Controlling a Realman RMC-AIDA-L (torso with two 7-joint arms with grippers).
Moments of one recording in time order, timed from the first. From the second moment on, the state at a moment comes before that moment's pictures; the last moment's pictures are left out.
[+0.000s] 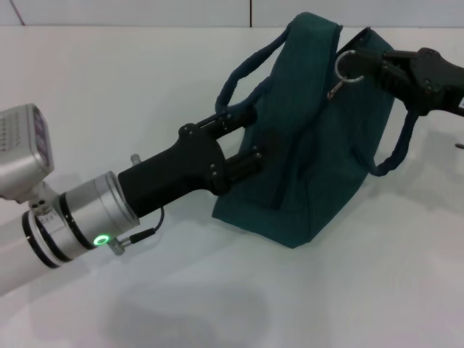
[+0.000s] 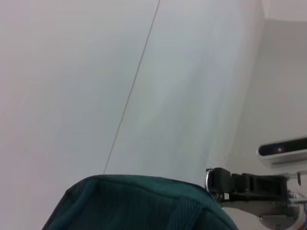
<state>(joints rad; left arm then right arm) -0.57 -2.11 1.00 0.04 1.26 1.62 -0.85 0.57 2.01 -0.85 -0.53 -1.47 -1.64 1.39</state>
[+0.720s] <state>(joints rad) -0.56 -2.10 1.00 0.05 1.26 1.62 -0.81 0.54 2.01 -0.84 -0.53 -1.42 -1.65 1.39</state>
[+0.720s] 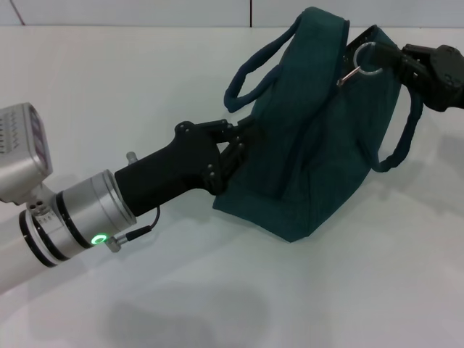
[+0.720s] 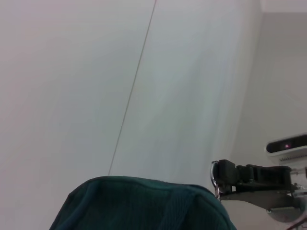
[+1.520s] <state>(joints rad) -0.51 -2.10 1.01 0.05 1.28 1.63 -0.78 0.54 2.01 -0.79 -0.52 -1.40 -1.57 1.39</state>
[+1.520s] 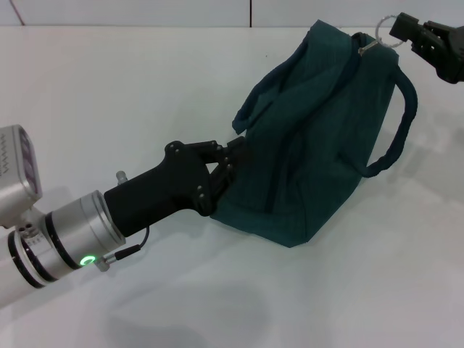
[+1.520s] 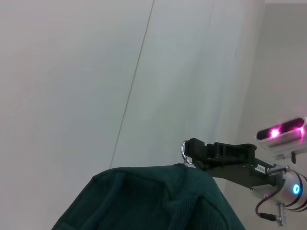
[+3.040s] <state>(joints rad) -0.41 -2.05 1.00 0.21 1.19 1.71 -0.92 0.47 2.01 -0.83 -0.50 -1.42 -1.40 1.35</state>
